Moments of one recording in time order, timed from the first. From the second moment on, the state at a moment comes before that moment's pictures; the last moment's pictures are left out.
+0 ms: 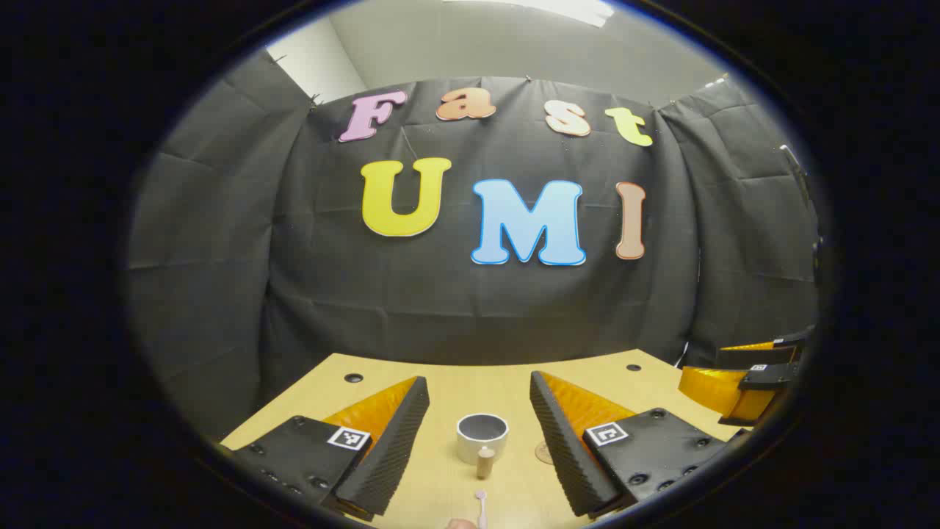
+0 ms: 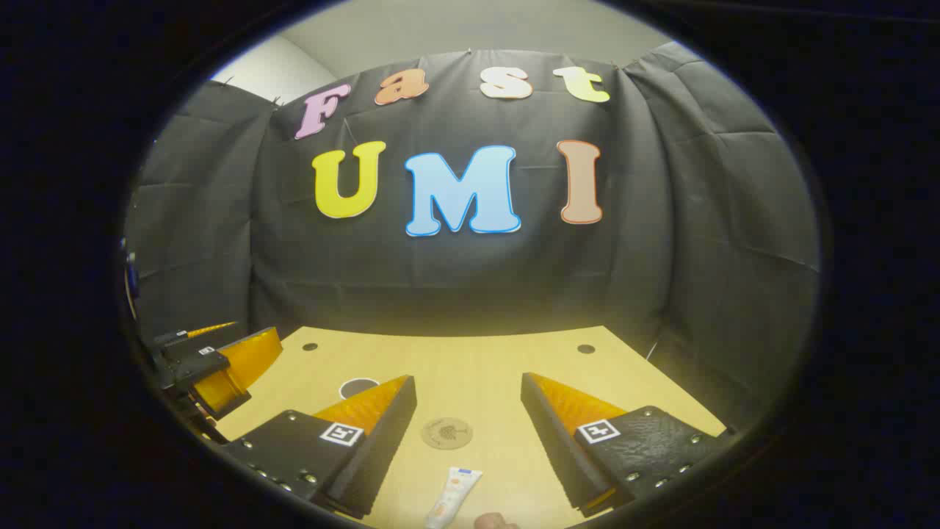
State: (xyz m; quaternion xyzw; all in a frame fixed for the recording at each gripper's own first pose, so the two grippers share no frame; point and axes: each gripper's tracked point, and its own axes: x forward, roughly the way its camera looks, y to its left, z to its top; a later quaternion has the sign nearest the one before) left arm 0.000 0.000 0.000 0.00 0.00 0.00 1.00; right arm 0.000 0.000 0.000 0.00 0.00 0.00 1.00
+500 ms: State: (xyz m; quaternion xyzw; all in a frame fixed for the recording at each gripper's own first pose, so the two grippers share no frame) left arm 0.006 0.000 -0.022 0.00 0.03 -0.01 1.00; right arm 0.005 0.002 -0.017 0.00 0.04 0.00 1.00
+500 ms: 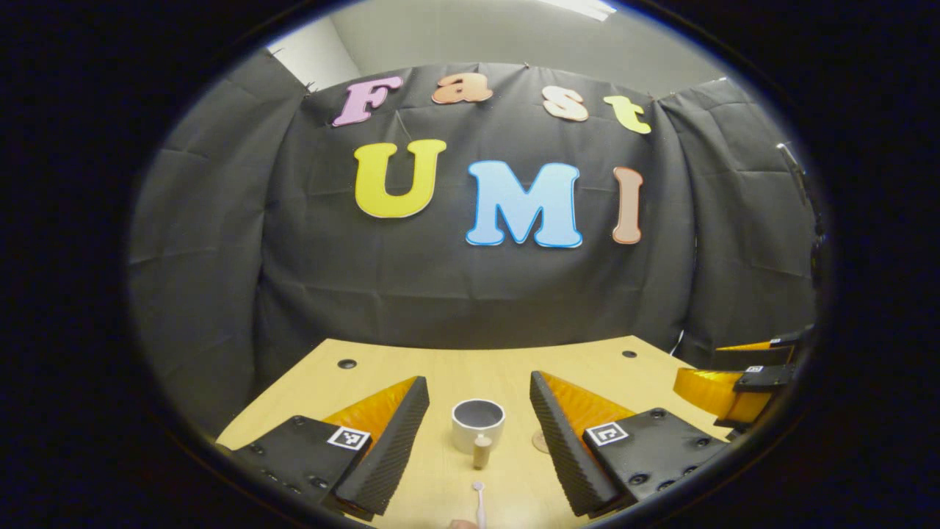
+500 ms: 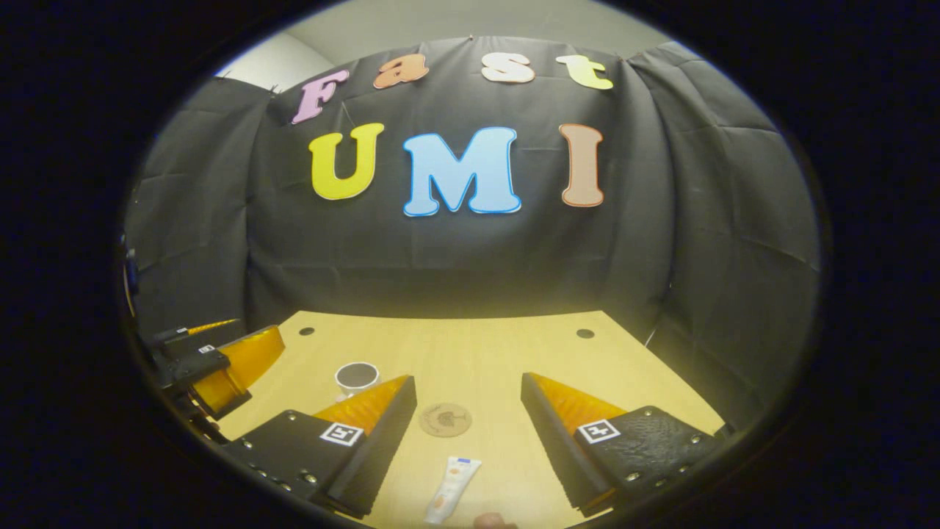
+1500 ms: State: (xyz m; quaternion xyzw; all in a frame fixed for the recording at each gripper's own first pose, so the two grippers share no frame) left arm 0.009 0.004 -0.175 -0.06 0.31 0.00 0.95; right arm 0.015 0.030 -0.154 0.06 0.31 0.03 0.95
